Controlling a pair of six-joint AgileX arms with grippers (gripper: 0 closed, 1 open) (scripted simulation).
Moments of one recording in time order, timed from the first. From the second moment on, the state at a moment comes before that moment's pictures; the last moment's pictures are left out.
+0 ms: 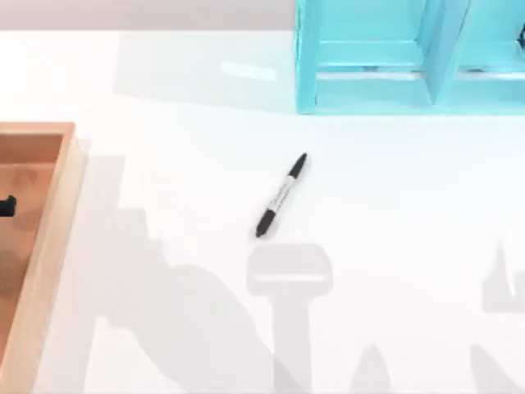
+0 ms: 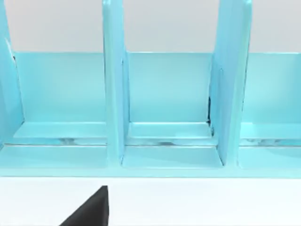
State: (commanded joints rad) left arm 0.21 1.85 1.18 -0.90 0.00 0.23; right arm 0.00 0.00 0.00 0.00 0.00 0.00
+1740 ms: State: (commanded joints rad) left arm -0.26 1.77 1.69 -1.49 0.00 -0.24; right arm 0.00 0.00 0.00 0.00 0.00 0.00
